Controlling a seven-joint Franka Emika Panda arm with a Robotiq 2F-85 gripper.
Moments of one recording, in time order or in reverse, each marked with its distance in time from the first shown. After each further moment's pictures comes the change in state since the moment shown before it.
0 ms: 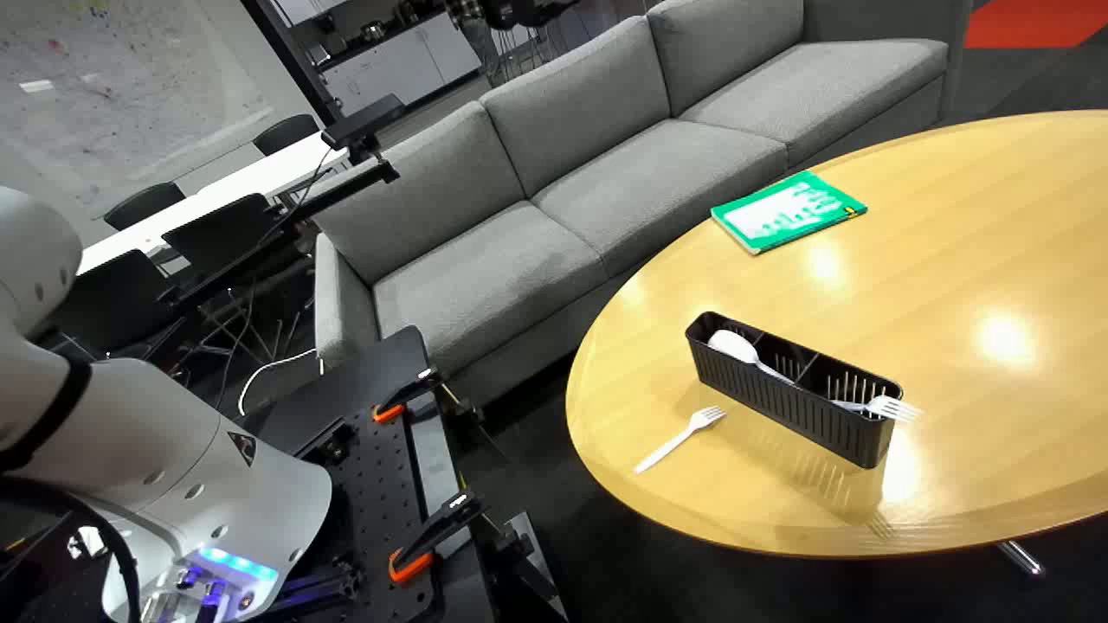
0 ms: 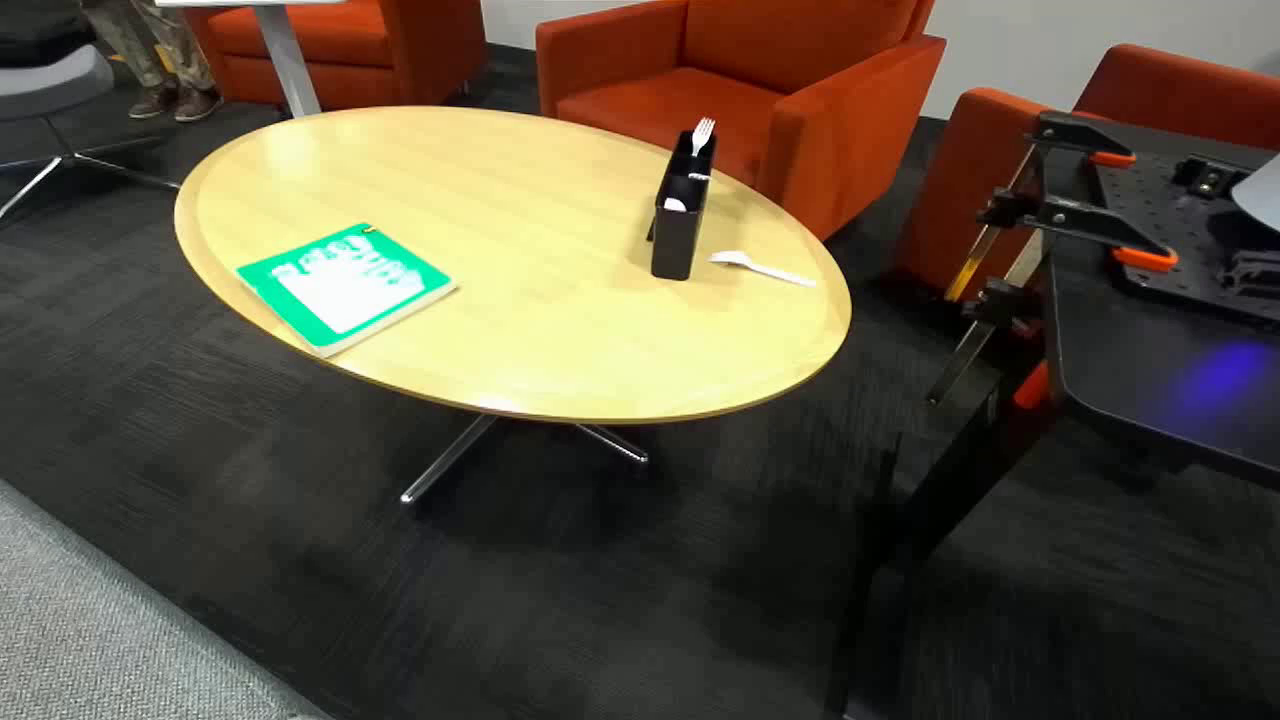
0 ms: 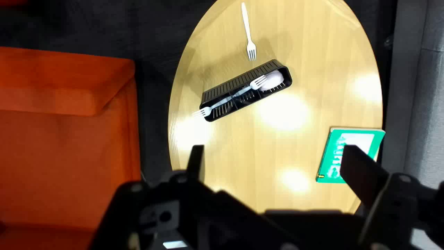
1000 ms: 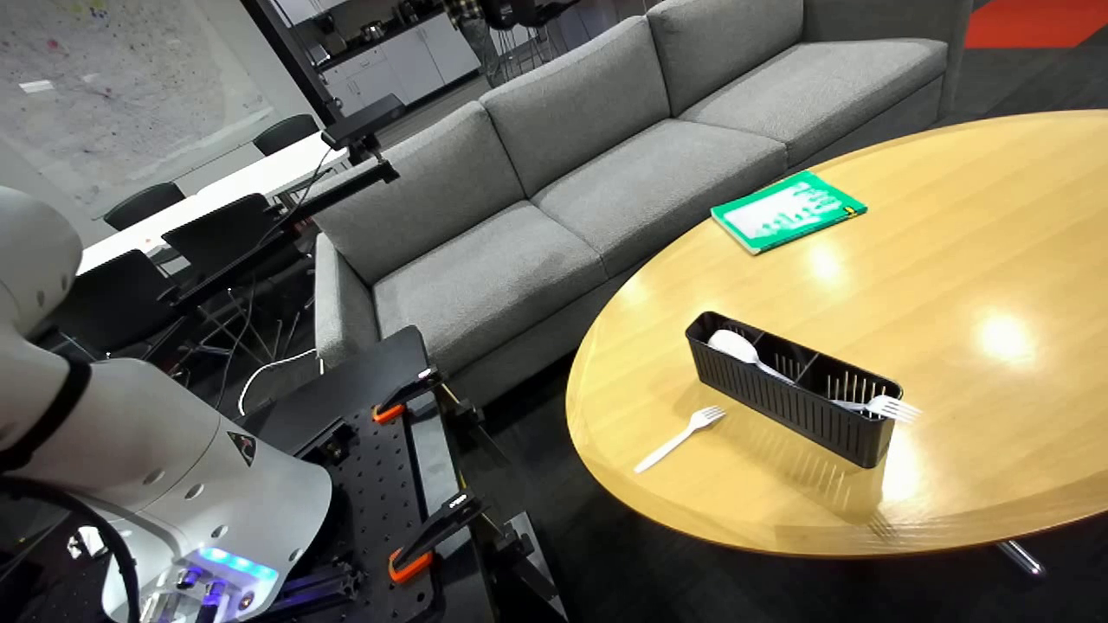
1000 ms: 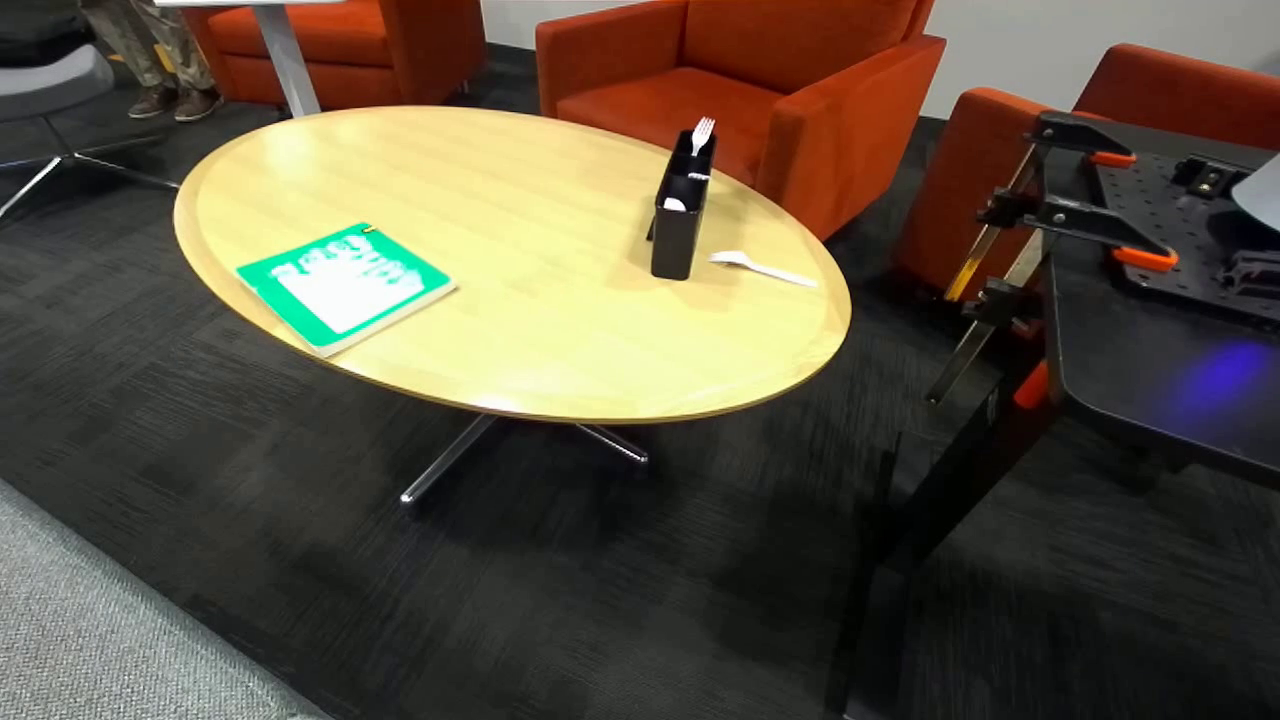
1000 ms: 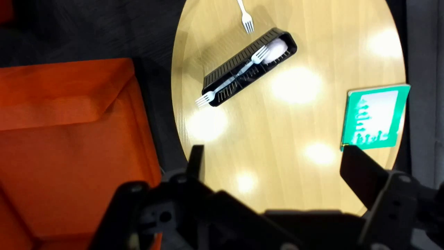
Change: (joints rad) arm -0.004 0.109 0.021 -0.012 0.010 0.173 0.196
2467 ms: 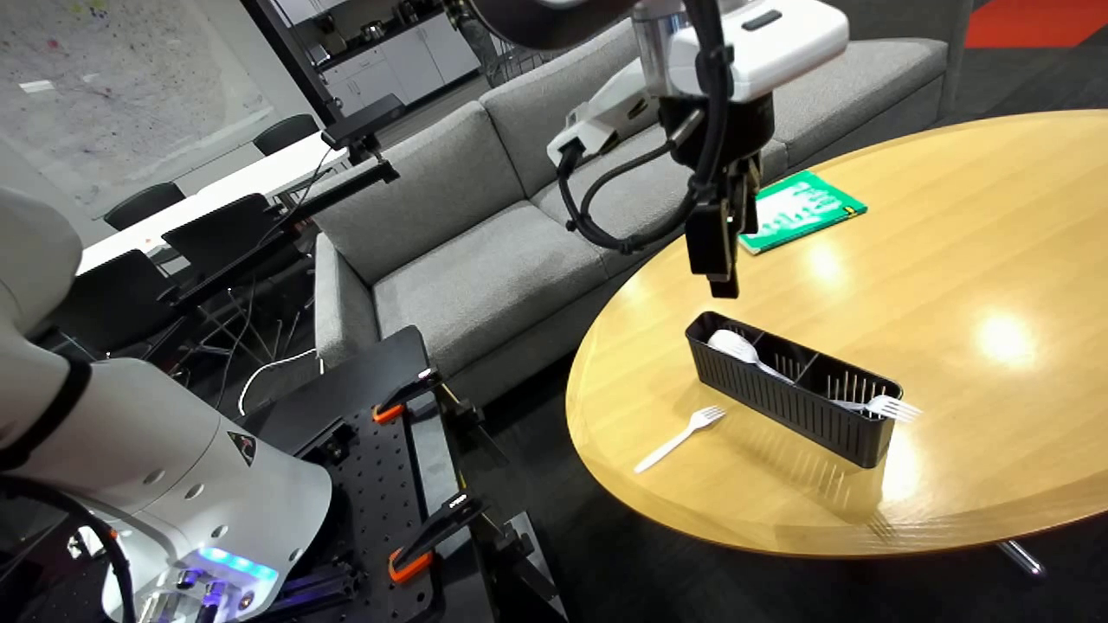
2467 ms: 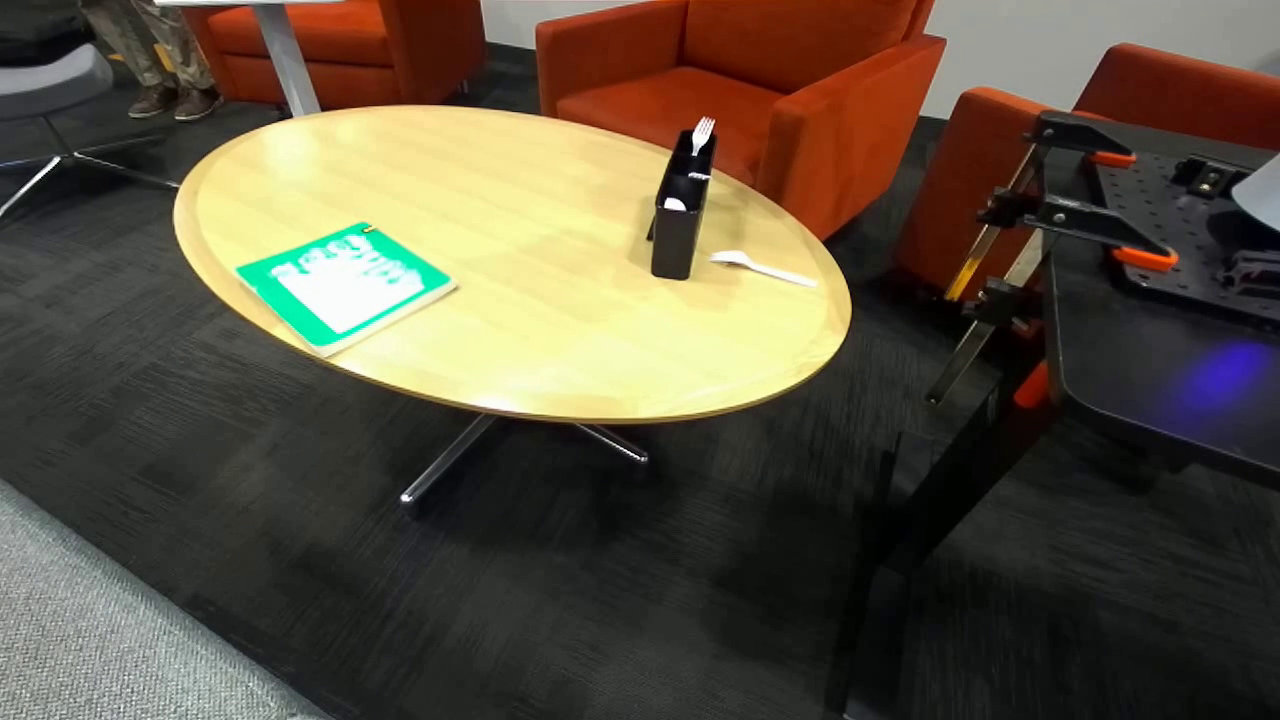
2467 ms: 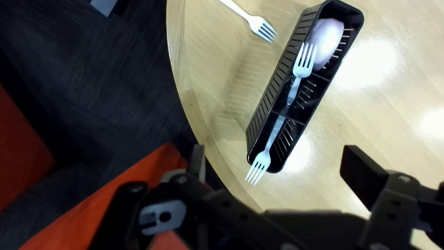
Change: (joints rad) arm 0.002 0.565 0.003 -0.027 0.019 0.422 0.539
